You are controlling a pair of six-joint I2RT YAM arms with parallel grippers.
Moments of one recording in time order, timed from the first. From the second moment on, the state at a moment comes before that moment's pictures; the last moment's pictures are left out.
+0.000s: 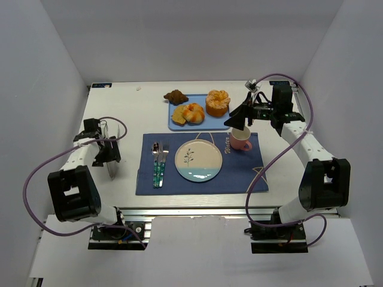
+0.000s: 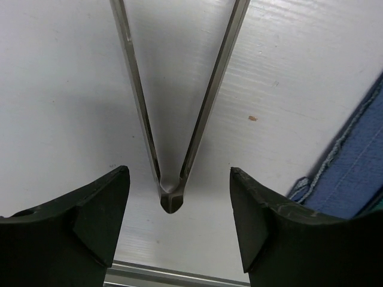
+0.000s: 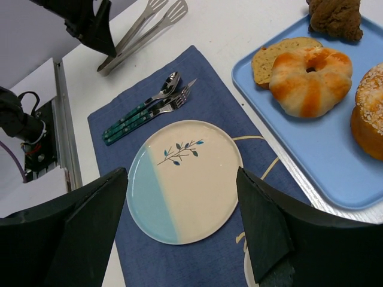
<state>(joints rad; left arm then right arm) 0.23 1.43 0.91 -0.67 -0.03 -0.04 0.13 1.52 1.17 -0.13 -1.10 -0.07</state>
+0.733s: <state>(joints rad) 0.23 1.72 1.02 -0.47 -0.05 0.05 0.13 1.52 1.17 -0.08 -1.12 -0.01</state>
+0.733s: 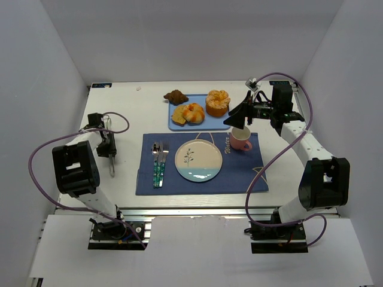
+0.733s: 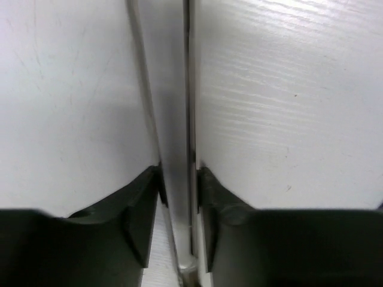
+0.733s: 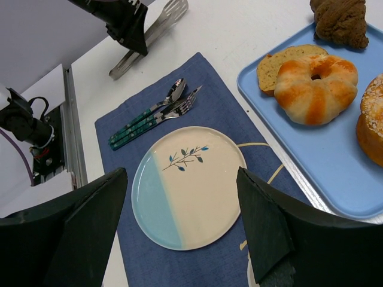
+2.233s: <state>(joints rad) -0.30 1.94 1.75 -0.42 0.45 -0.61 -0.04 1.50 1.16 -0.02 -1.15 0.08</state>
